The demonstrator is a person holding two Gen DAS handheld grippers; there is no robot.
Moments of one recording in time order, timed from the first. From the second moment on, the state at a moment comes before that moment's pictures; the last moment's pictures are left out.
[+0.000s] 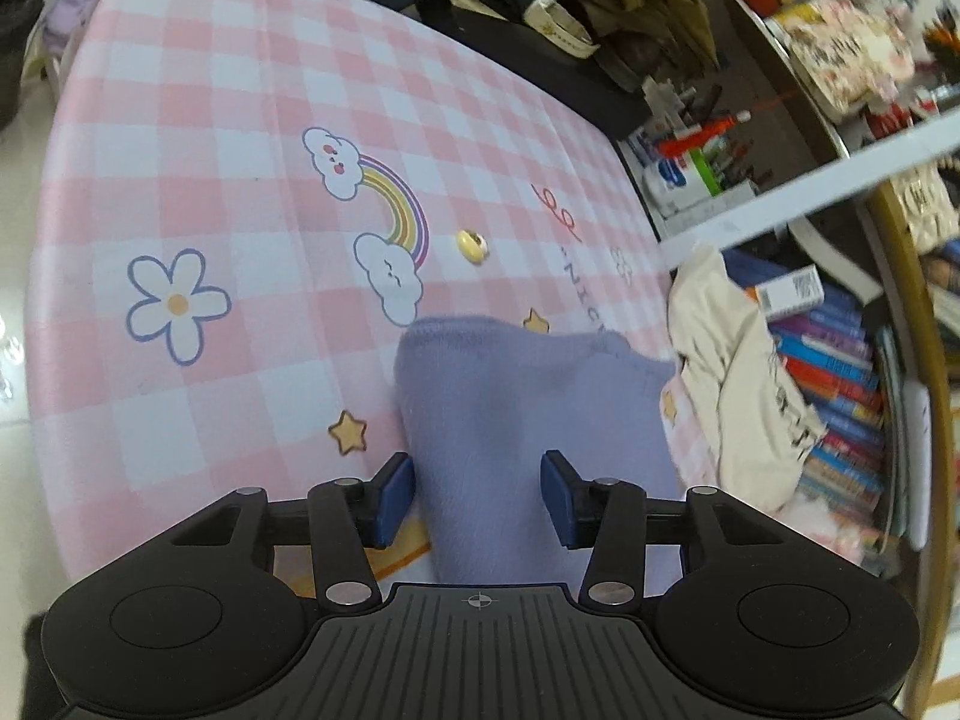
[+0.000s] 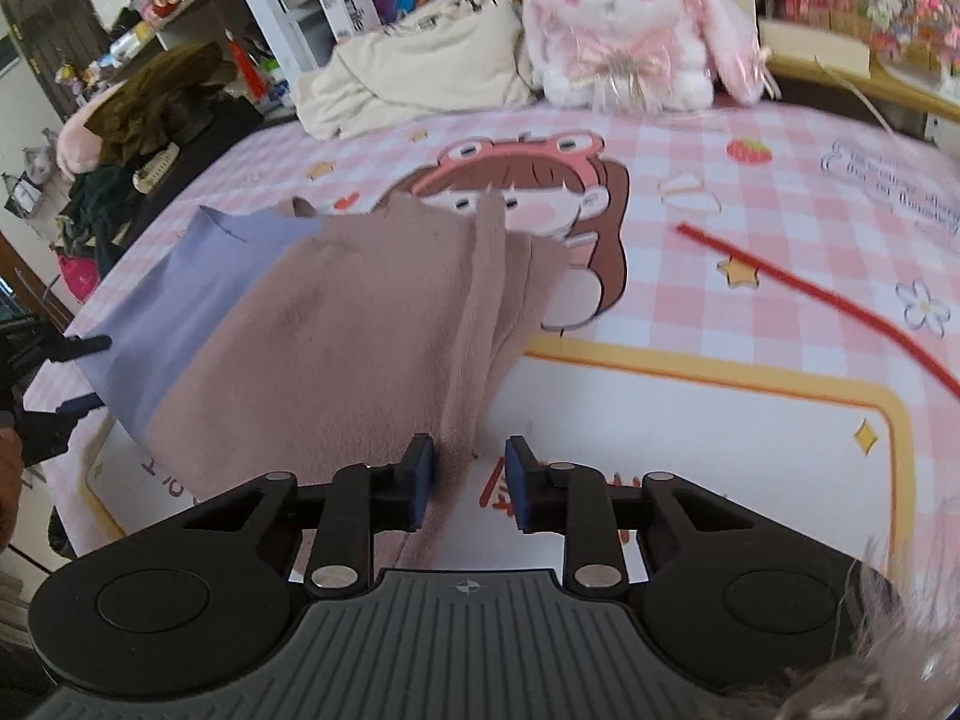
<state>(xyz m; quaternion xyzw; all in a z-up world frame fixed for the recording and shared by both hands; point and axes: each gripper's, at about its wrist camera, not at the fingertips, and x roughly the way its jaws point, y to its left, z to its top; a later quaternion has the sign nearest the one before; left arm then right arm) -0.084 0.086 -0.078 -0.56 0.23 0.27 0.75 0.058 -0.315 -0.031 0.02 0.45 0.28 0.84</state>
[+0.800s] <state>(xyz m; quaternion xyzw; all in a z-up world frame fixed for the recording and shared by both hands) -0.058 0.089 -0.075 -0.49 0.28 0.20 0.80 0.055 -0.309 -0.037 0.03 0.46 0.26 0.85</state>
